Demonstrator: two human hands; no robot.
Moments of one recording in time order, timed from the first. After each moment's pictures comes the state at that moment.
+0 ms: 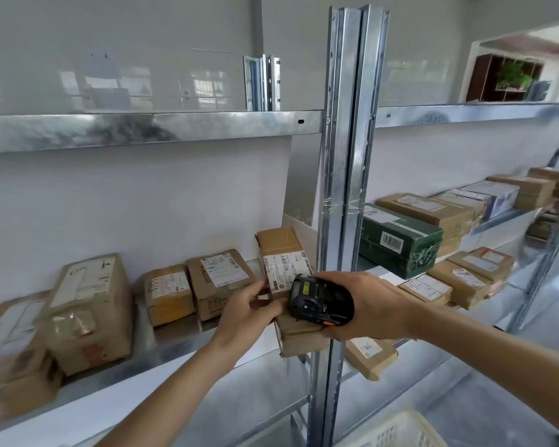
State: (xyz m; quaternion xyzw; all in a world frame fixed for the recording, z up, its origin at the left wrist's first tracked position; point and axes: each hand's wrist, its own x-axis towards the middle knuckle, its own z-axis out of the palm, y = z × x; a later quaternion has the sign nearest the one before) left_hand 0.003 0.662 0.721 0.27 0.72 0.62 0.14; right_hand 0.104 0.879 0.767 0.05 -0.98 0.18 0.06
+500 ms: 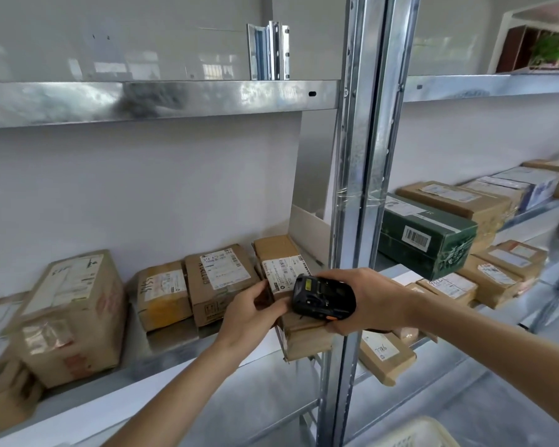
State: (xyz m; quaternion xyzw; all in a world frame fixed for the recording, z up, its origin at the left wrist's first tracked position) left_hand -0.047 0.685 0.688 0.24 0.75 0.61 0.14; right_hand 0.036 0.912 0.738 0.07 -0.98 0.21 0.01
